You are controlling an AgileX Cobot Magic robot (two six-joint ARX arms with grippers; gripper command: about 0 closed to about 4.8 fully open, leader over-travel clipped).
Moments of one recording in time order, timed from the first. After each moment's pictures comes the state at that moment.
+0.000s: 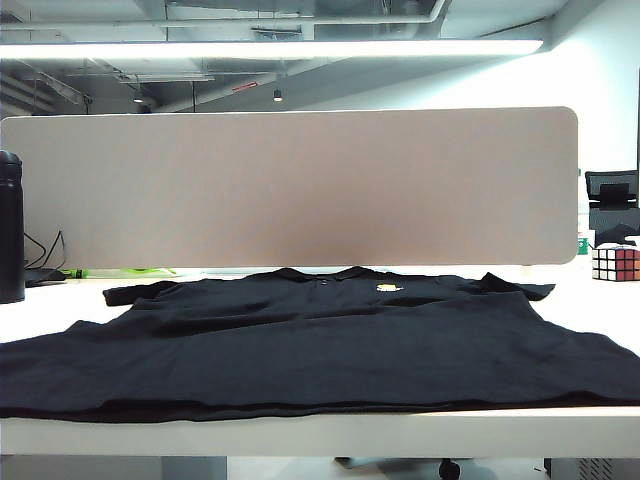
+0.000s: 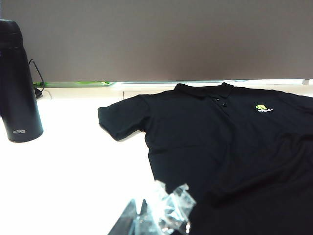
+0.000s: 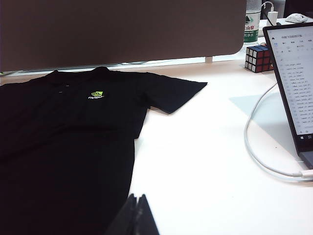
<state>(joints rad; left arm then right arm) -0.03 0.00 0.01 0.03 0.13 -0.01 -0.02 0.00 0.01 -0.04 -0.03 0.08</state>
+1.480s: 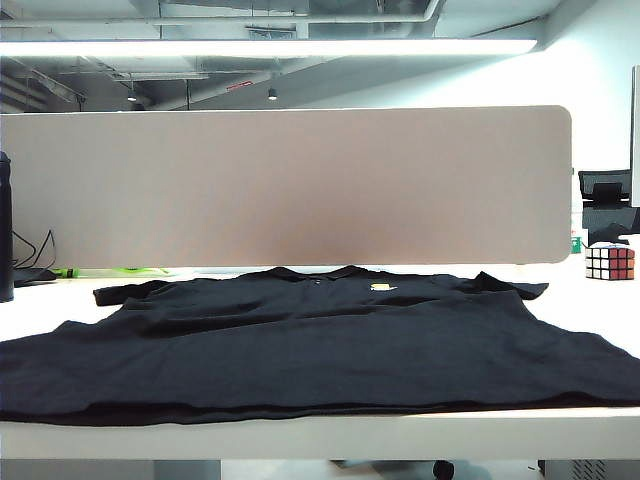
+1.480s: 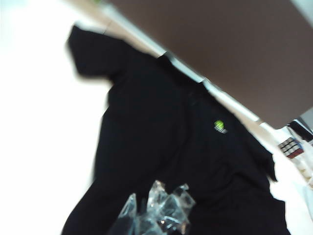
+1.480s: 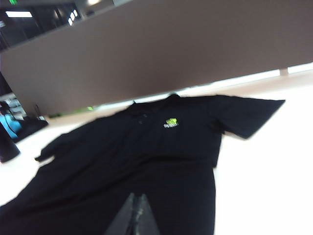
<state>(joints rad) -0.03 0.44 0.12 0.20 0.17 -0.61 -0.01 0.09 0.16 -0.03 -0.26 0.30</state>
